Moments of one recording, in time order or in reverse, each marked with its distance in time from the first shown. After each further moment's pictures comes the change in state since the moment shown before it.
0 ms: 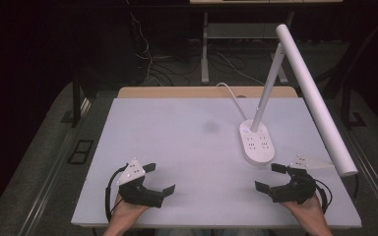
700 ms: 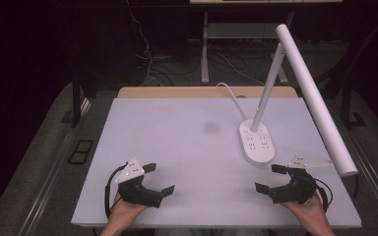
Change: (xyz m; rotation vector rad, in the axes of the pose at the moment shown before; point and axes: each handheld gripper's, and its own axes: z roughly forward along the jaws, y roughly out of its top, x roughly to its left) left arm 0.003 0.002 0.000 0.012 -0.033 -0.003; right arm 0.001 0.004 -0.001 0.061 -0.004 -0.018
